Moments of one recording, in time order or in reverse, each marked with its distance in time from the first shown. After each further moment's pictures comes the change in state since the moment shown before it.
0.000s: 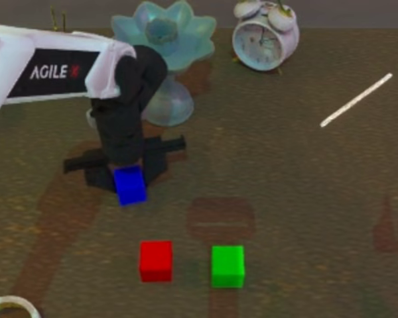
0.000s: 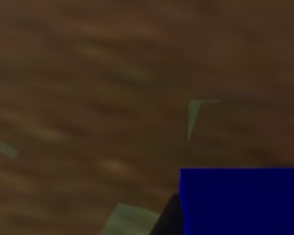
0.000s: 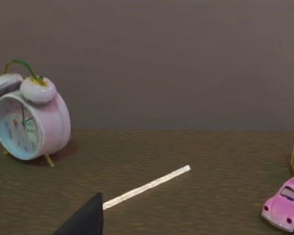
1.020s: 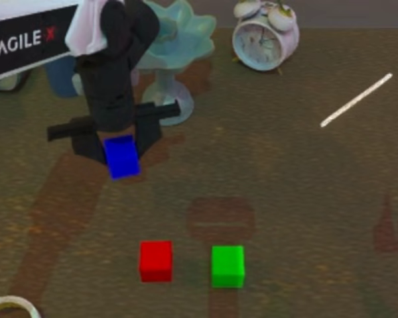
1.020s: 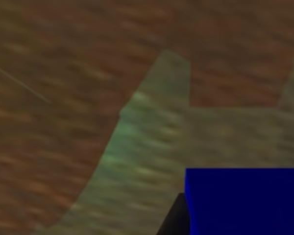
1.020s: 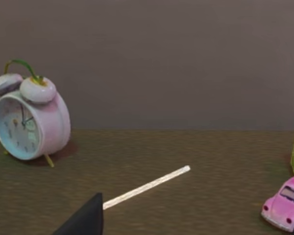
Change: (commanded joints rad) left arm 0.021 -0.102 0.151 -0.246 -0.006 0.003; right arm 0.000 0.000 0.000 0.000 0.000 0.000
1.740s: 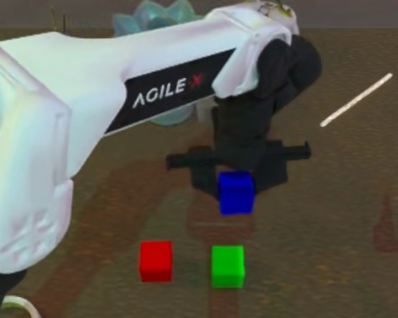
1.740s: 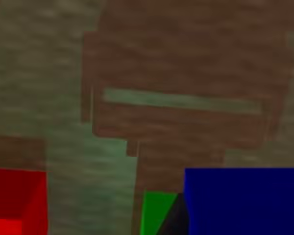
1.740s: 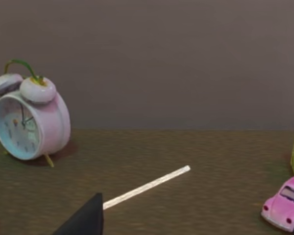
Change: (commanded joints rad) left arm -0.408 0.139 0.260 -0.137 0.000 -0.234; right arm 0.000 0.000 0.000 0.000 0.000 0.000
